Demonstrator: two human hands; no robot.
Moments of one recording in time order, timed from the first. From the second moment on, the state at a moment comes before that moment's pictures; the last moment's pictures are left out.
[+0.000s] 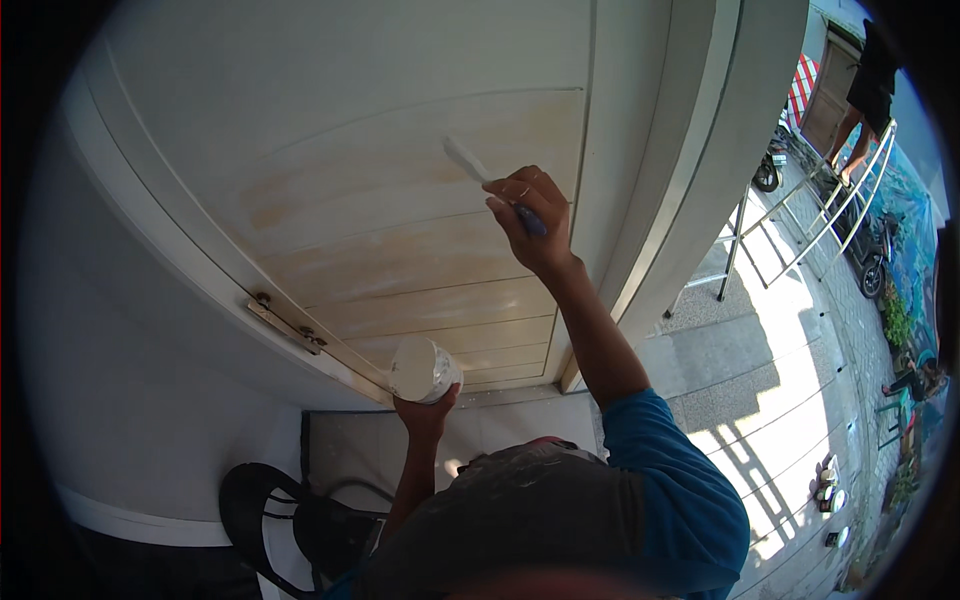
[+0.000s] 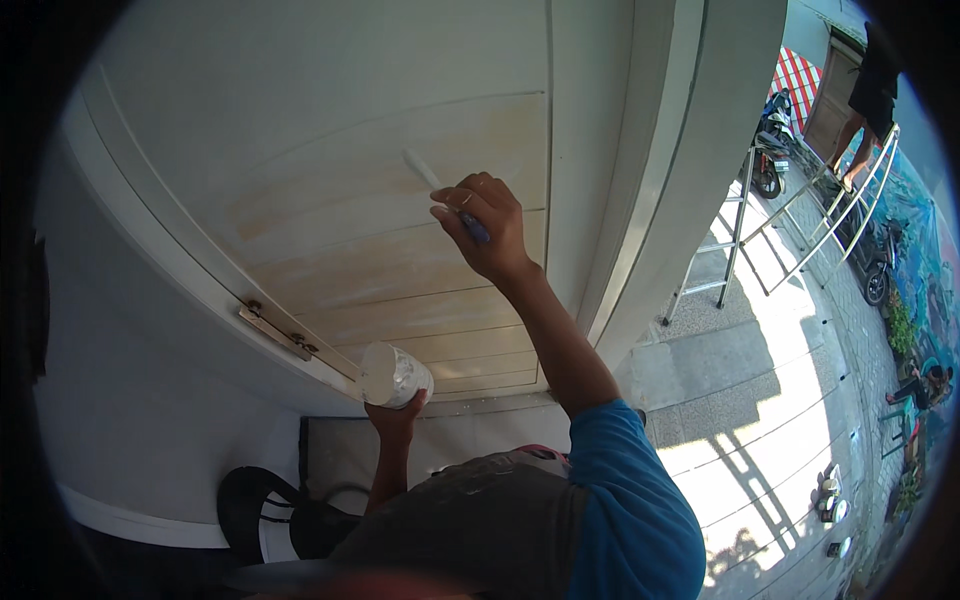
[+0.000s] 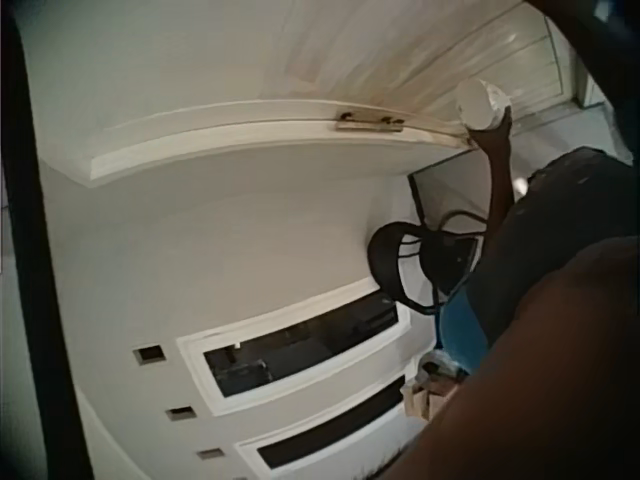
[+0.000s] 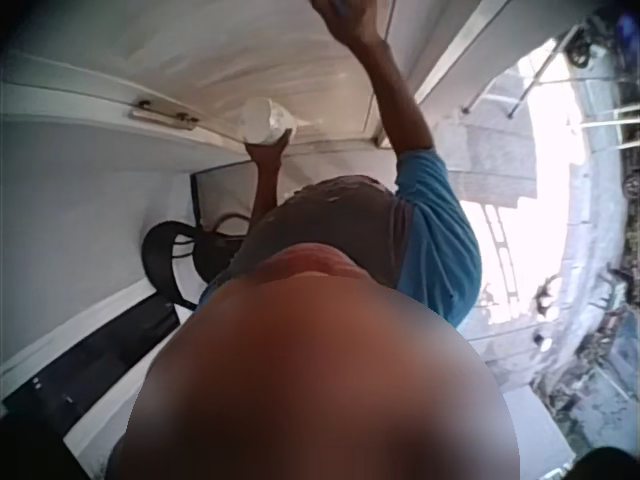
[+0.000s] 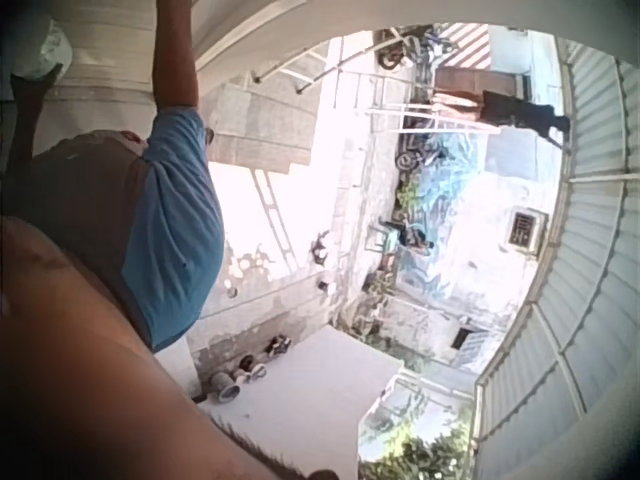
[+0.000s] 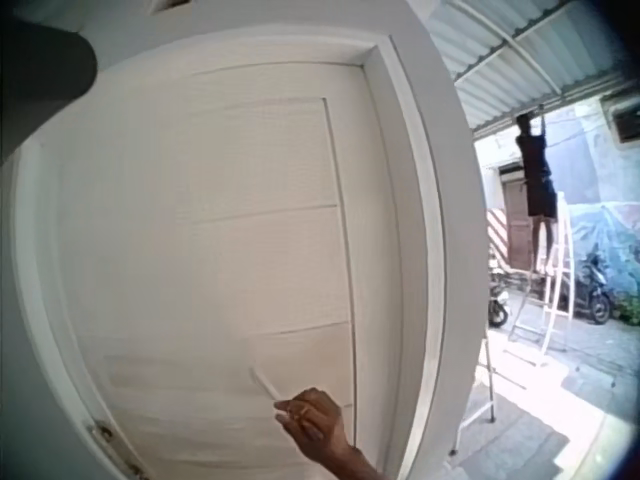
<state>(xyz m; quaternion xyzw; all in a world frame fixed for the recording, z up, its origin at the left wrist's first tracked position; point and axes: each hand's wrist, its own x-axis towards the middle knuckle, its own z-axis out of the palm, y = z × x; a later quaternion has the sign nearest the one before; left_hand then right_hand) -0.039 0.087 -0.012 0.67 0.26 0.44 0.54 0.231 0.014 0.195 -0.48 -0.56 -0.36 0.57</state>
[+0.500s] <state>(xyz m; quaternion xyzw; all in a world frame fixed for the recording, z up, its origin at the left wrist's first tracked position) 0.029 -0.034 -0.031 0.67 0.27 0.50 0.49 0.286 -0.207 0.024 -0.66 -0.33 0.06 0.67</state>
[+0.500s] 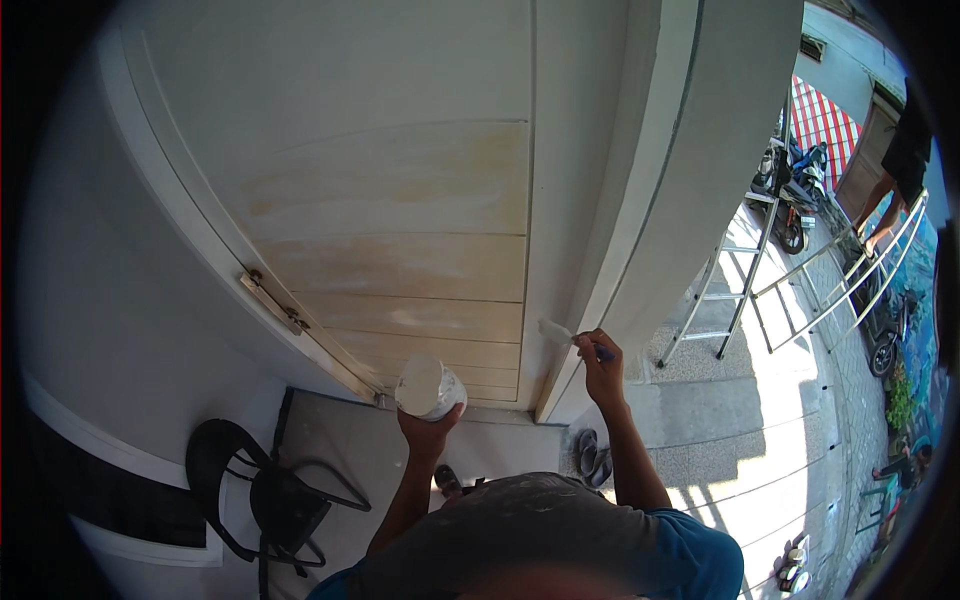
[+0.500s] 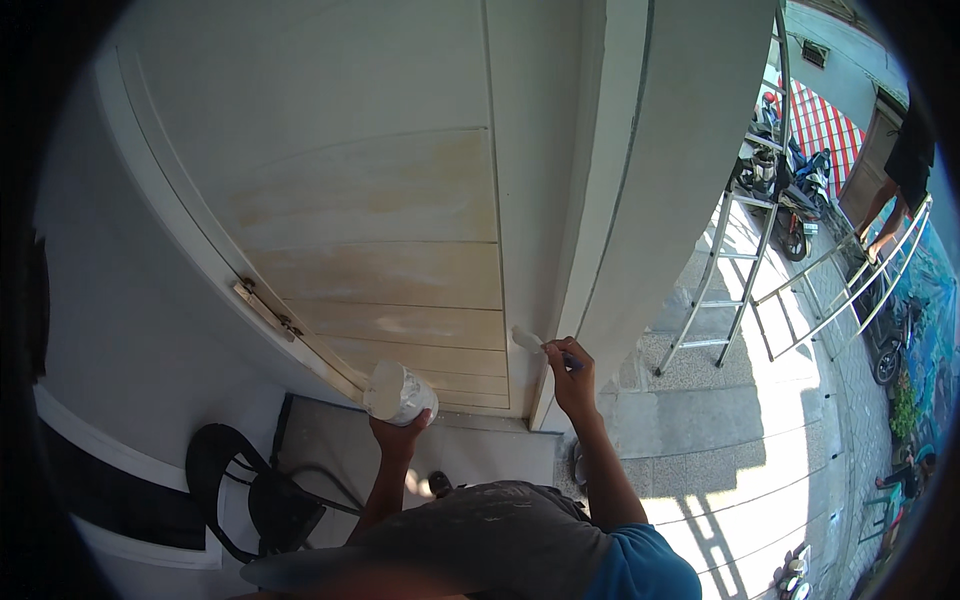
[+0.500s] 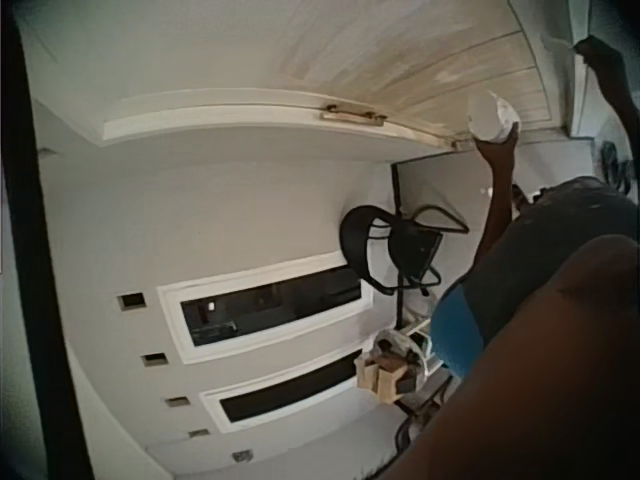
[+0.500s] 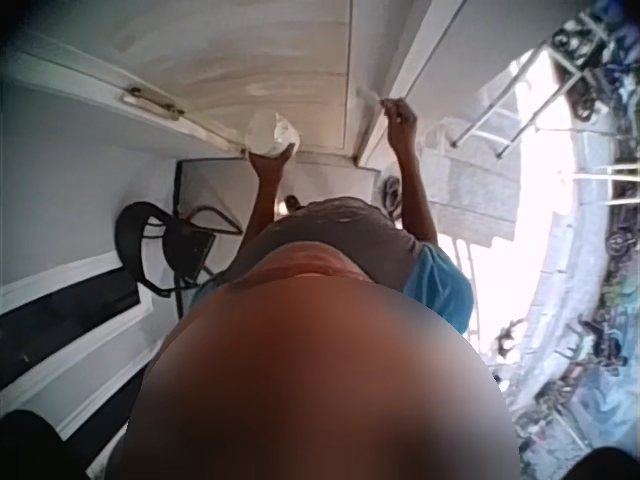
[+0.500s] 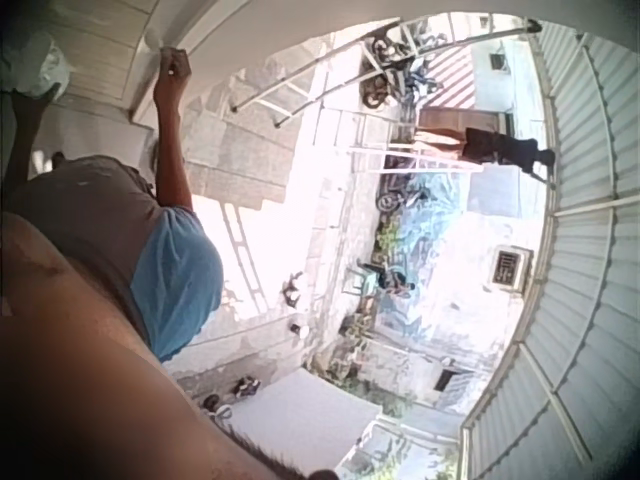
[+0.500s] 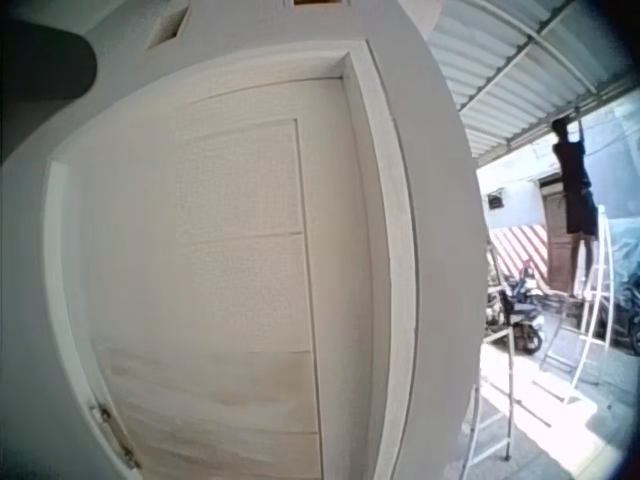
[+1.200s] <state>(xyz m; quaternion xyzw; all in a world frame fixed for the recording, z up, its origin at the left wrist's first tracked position) 0.000 -0.145 -0.039 0.61 0.43 0.48 0.46 0.290 -0.195 -0.018 -0.59 -0.48 0.21 0.61</state>
